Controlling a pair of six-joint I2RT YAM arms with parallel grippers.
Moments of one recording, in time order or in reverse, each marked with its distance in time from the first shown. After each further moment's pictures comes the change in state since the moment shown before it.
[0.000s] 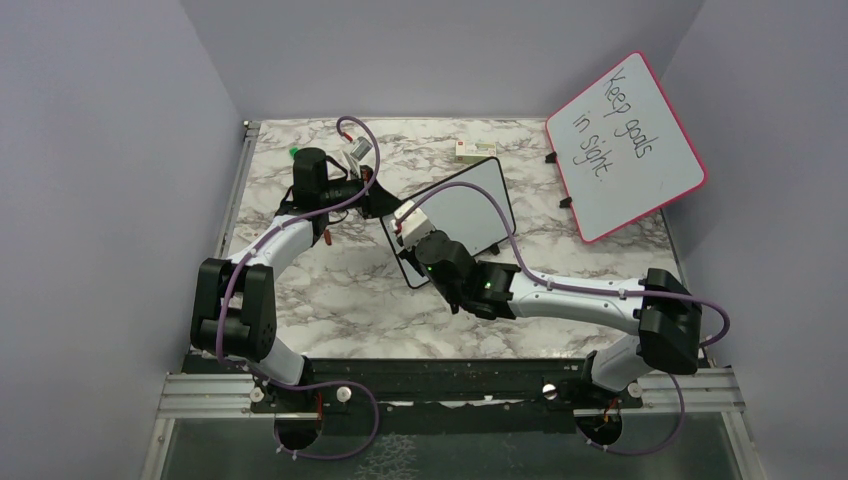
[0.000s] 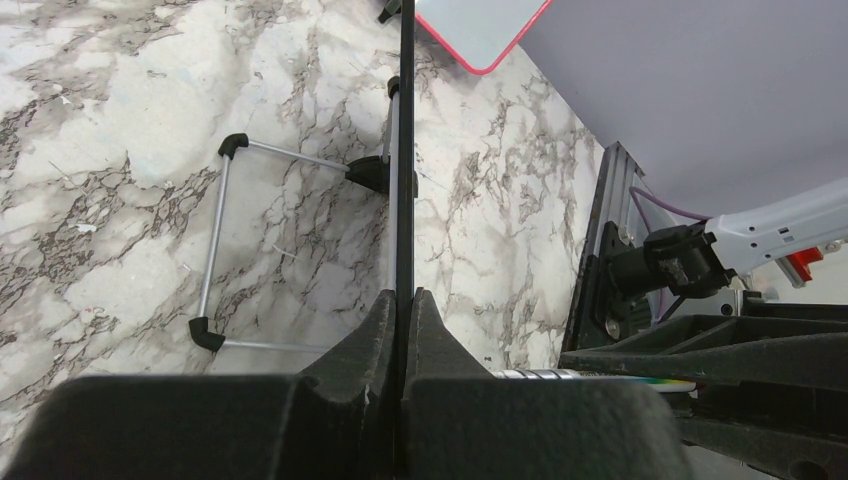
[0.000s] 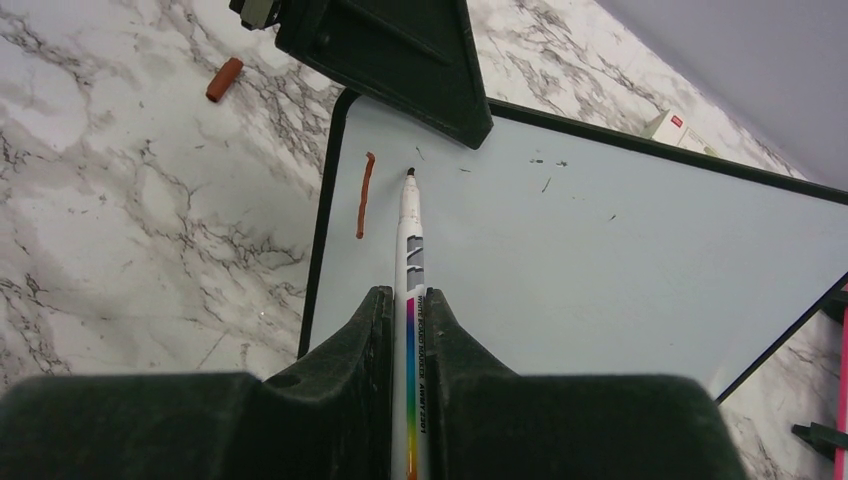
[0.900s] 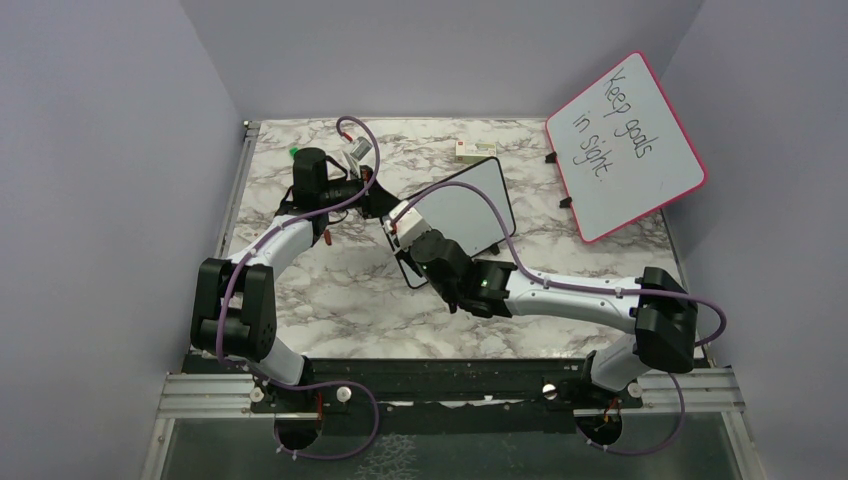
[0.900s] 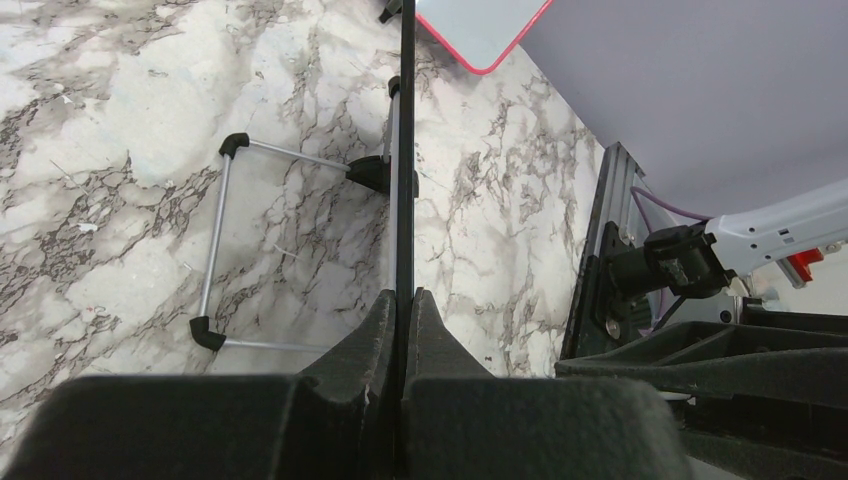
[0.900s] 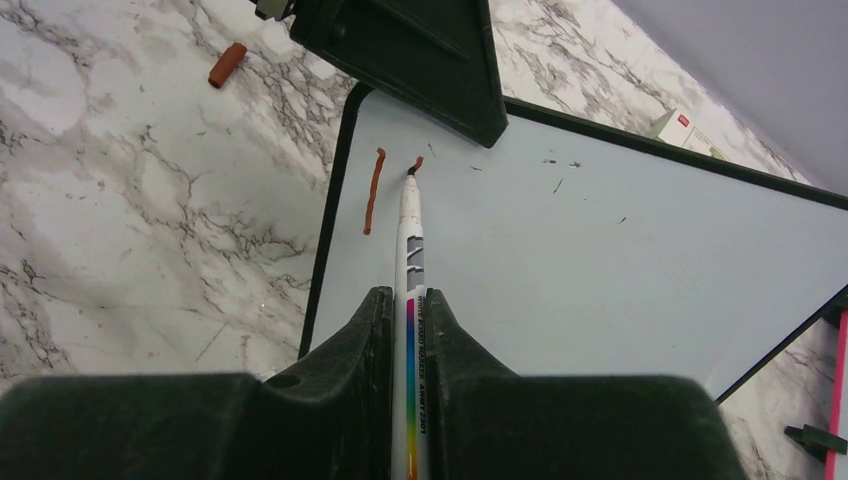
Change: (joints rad) left arm 0.000 0.000 0.000 0.000 0.000 0.000; right arm 0.000 0.022 0.033 -0.038 -0.005 0.000
